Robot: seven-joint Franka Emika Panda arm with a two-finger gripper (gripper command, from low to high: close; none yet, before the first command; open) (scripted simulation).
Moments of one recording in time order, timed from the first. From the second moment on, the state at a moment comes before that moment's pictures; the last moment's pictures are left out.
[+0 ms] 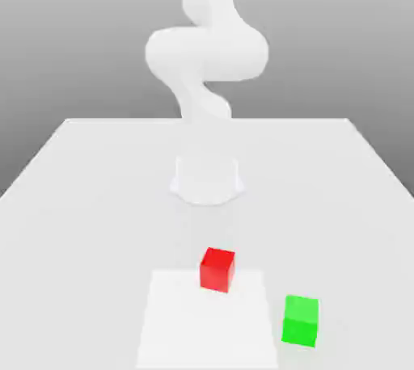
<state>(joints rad) -0.01 -0.74 0.01 -2.37 0.01 2.35 0.83</state>
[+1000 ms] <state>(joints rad) 0.01 0.18 0.03 -2.91 -0.08 3.09 1.20</state>
